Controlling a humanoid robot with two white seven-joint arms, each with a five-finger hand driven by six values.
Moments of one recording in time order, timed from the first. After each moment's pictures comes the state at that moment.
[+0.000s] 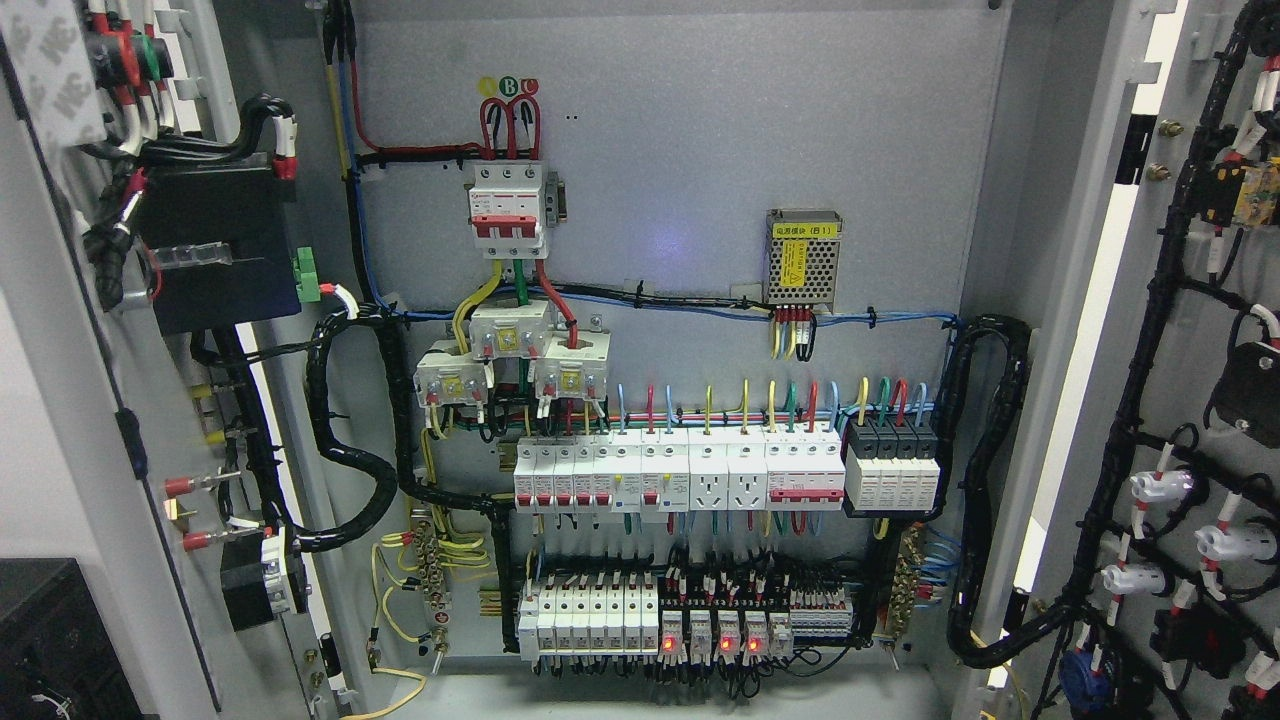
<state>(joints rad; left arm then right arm) 0.00 -0.10 -0.09 -0.05 0.00 0.01 -0.06 -0.60 -0.07 0.82 -1.73 -0.62 0.29 0.62</state>
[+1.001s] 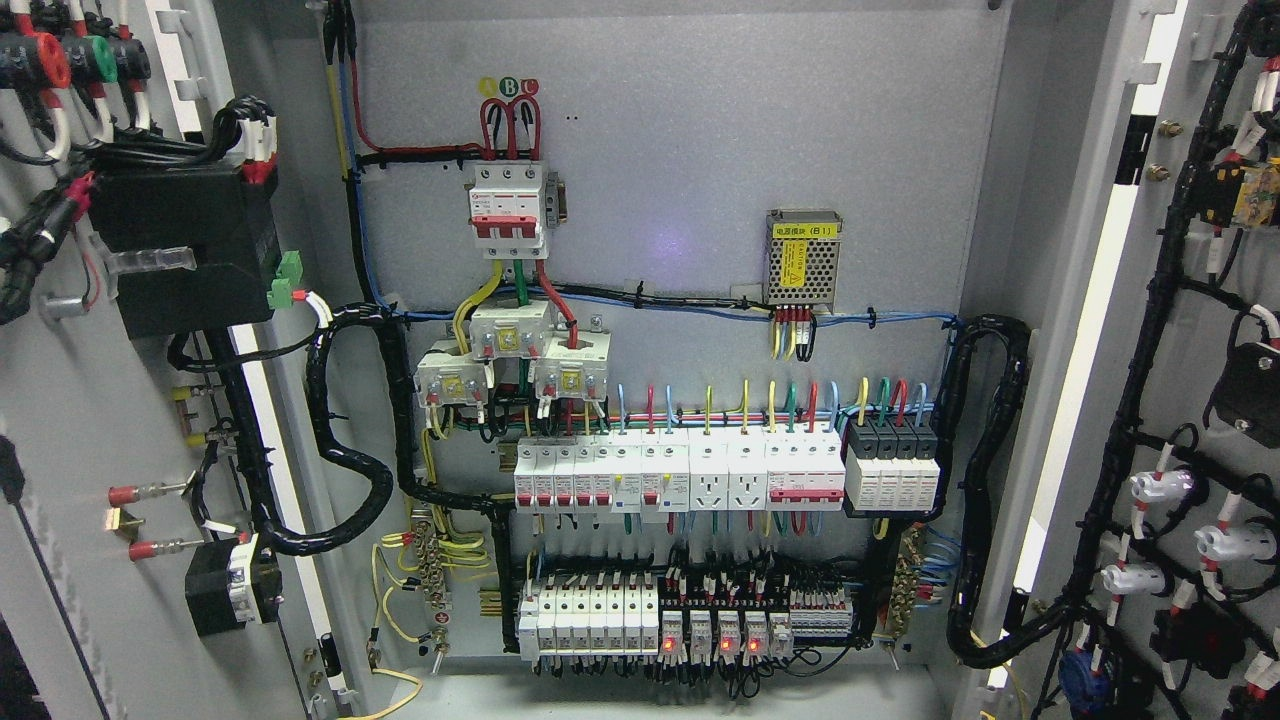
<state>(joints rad) 0.04 -0.10 -0.09 -0.08 0.00 0.01 -0.06 -0.61 -0.01 0.83 -1.73 -0.57 0.32 0.60</state>
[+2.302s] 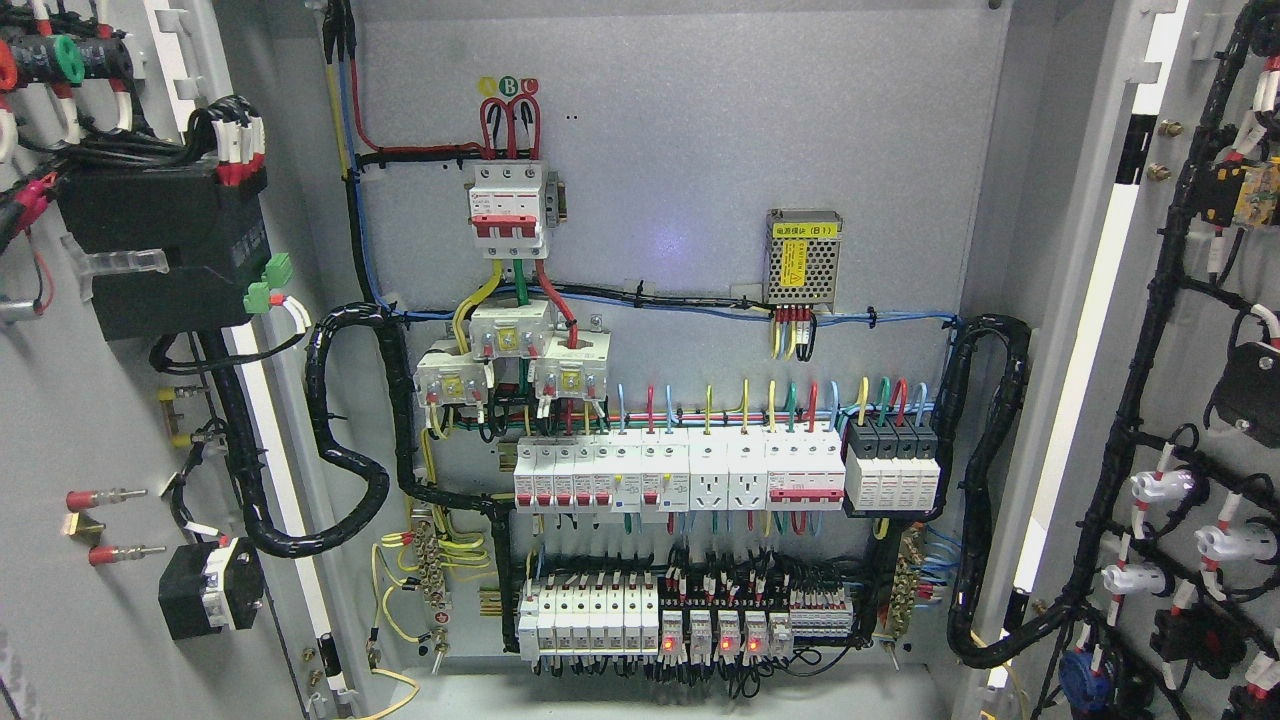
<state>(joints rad) 0.06 -0.09 -0.09 -0.09 0.00 0.00 -0.08 -0.63 0.07 0.83 -1.70 -0.55 0.35 0.59</state>
